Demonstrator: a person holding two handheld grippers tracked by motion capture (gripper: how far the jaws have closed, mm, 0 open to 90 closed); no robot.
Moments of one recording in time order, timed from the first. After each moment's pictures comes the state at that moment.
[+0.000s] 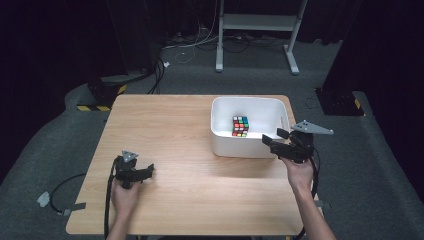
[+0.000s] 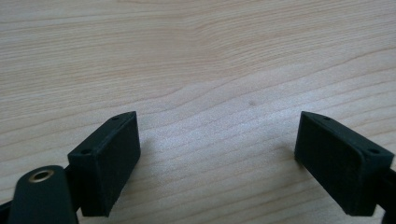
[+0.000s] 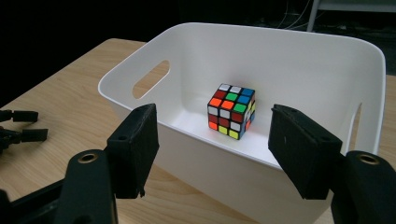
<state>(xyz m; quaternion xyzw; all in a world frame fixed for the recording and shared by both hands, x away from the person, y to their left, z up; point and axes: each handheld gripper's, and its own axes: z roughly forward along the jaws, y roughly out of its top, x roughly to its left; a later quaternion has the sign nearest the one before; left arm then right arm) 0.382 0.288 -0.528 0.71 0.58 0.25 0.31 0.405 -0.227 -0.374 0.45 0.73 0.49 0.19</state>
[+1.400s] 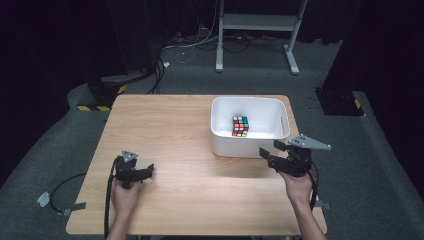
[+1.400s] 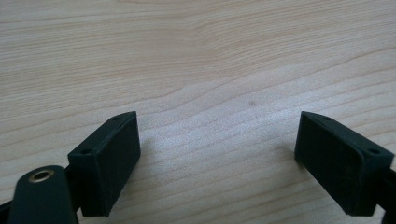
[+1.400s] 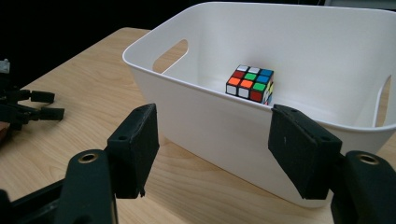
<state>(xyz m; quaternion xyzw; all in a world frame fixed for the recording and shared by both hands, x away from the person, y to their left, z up) 0.382 0.288 -0.528 0.71 0.58 0.25 0.31 0.376 -0.222 -0.392 0.43 0.74 0.49 0.18</state>
